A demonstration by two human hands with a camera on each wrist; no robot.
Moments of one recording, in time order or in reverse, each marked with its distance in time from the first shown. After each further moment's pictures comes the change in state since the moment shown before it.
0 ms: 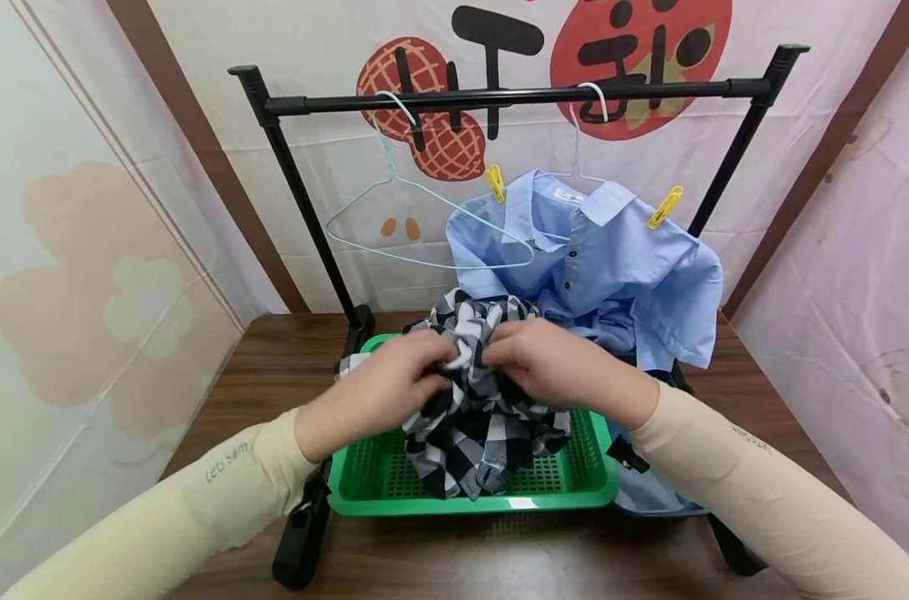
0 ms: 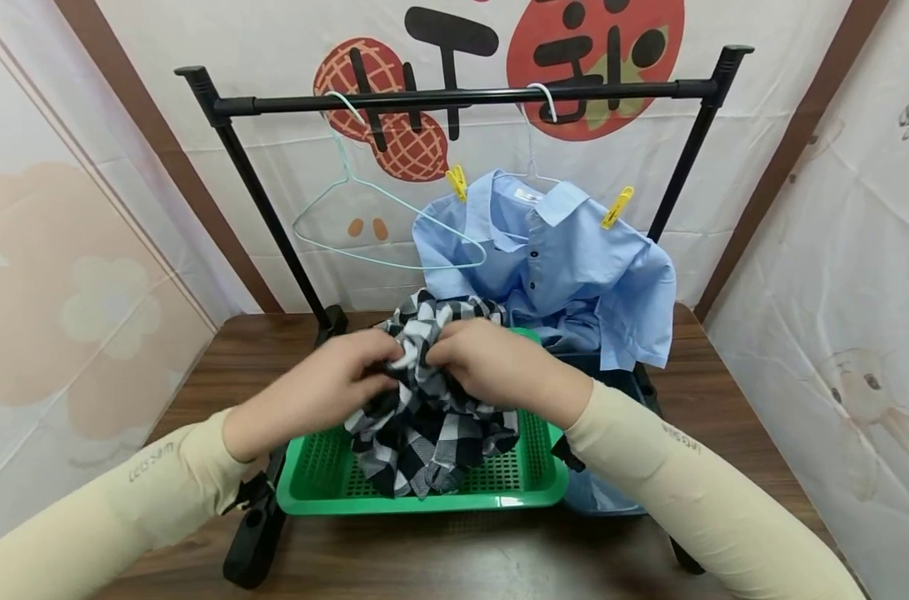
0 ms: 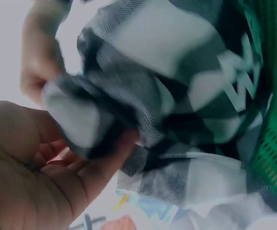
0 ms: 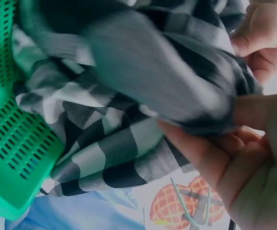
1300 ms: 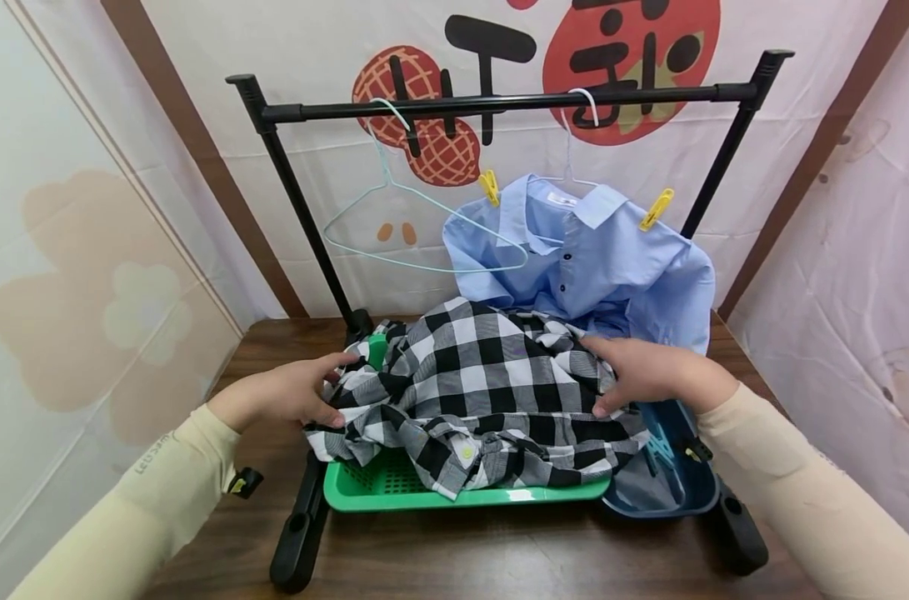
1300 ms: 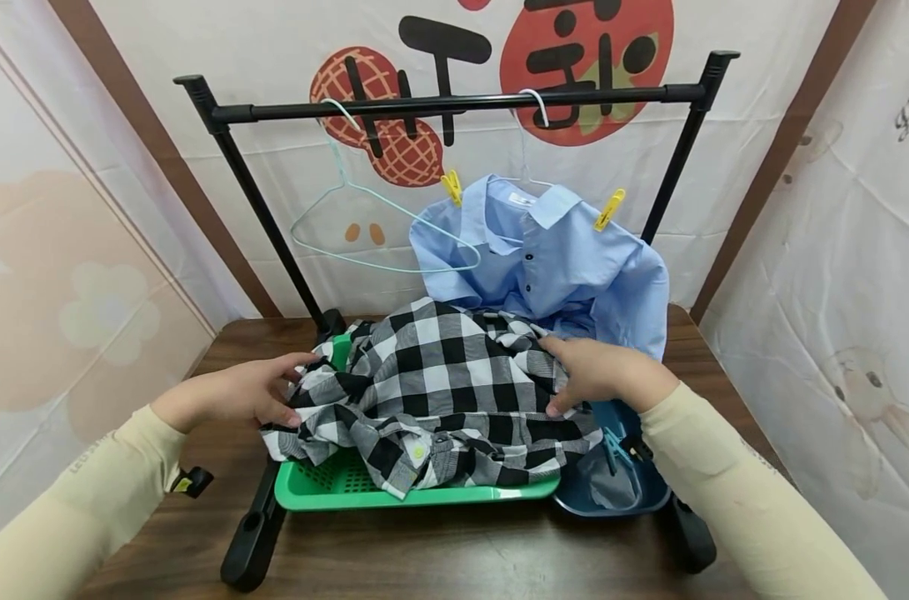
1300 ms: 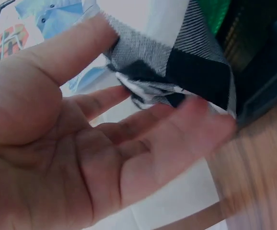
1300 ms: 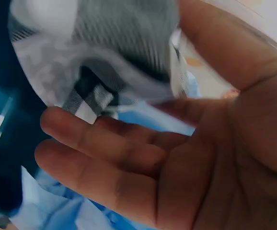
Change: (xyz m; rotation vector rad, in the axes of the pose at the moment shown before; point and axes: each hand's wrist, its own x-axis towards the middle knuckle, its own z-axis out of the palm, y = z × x) left_hand -0.055 -0.139 -0.022 -0.280 -0.404 -0.510; right_hand -0.091 0.077 -0.015 0.167 -0.475 0.681
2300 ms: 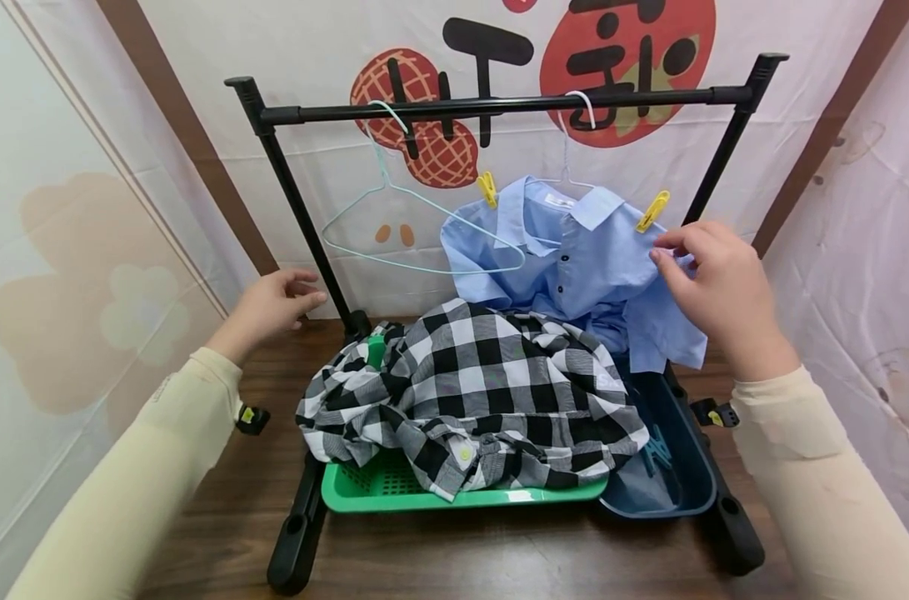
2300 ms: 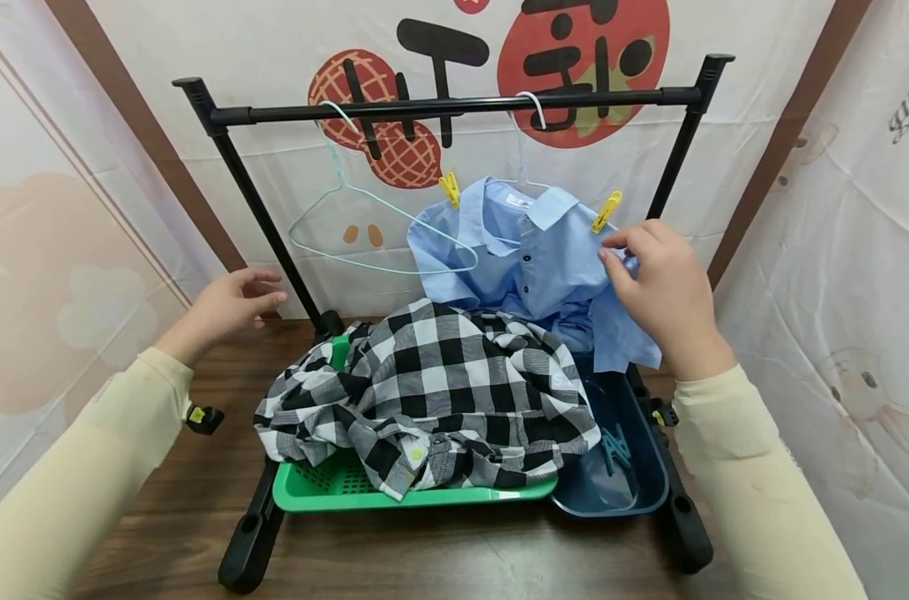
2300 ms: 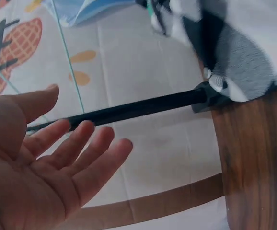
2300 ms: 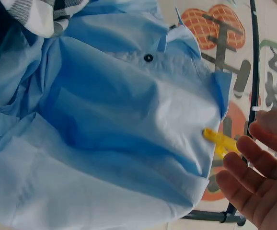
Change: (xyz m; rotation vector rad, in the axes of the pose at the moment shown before) left_hand 0.036 -0.012 -0.079 -0.013 0.576 0.048; right_hand -0.036 0.021 -0.056 -0.103 1.192 -0.090
